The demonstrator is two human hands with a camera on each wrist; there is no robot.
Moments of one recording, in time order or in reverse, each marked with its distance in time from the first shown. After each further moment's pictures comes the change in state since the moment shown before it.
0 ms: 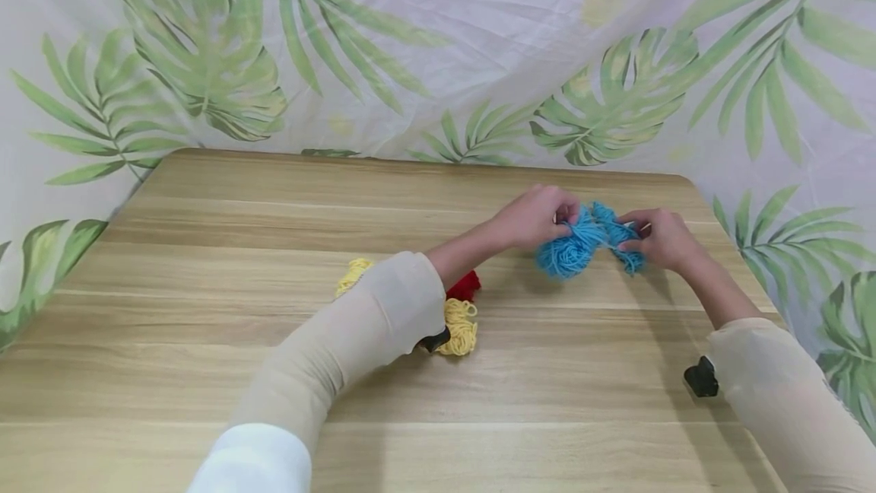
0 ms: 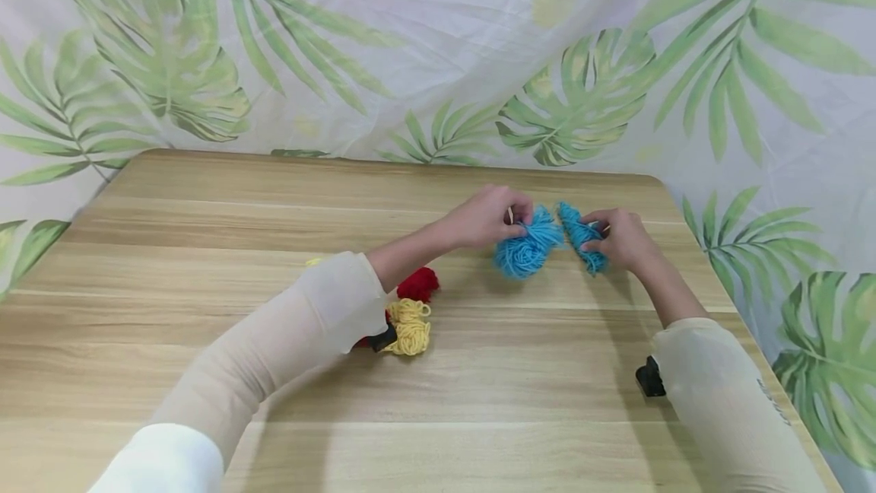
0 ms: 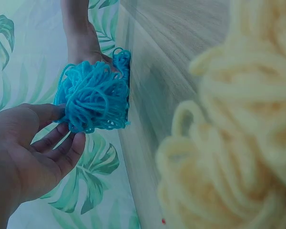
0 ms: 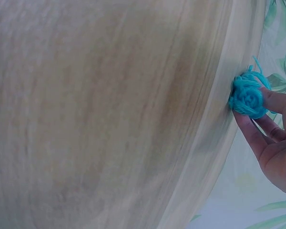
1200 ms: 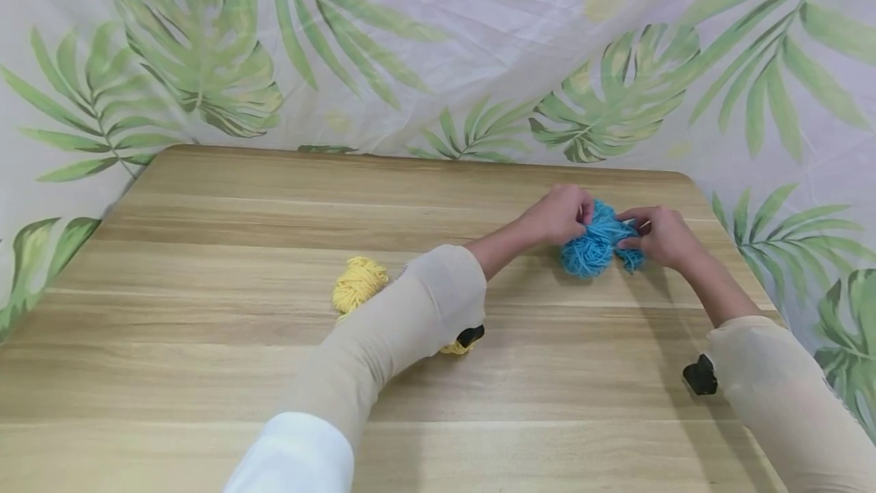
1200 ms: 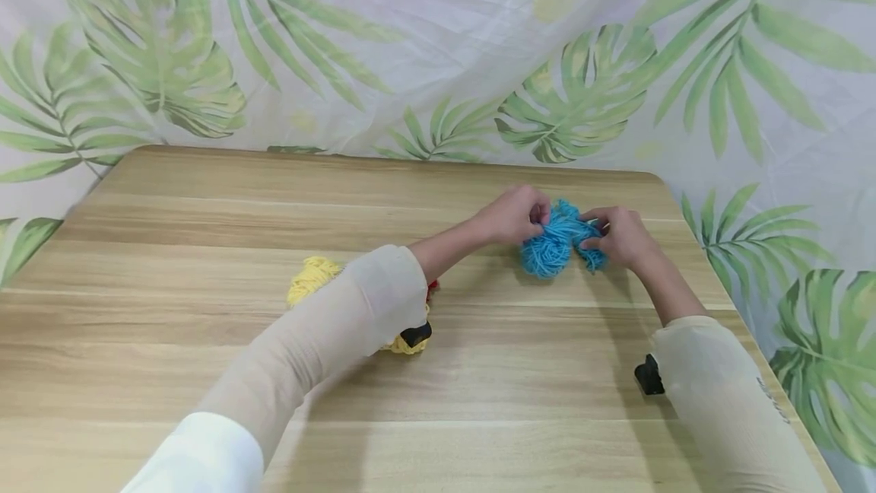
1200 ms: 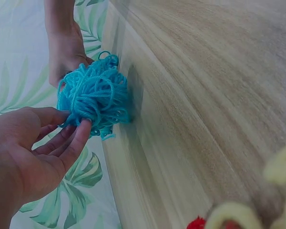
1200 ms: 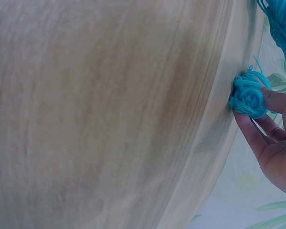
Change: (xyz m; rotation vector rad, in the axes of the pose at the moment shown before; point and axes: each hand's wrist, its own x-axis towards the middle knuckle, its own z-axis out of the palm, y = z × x) left_hand 0.035 0.005 0.024 -0.049 -0.027 -0.125; right_hand 0.000 0.000 0.000 0.005 -0.019 0.038
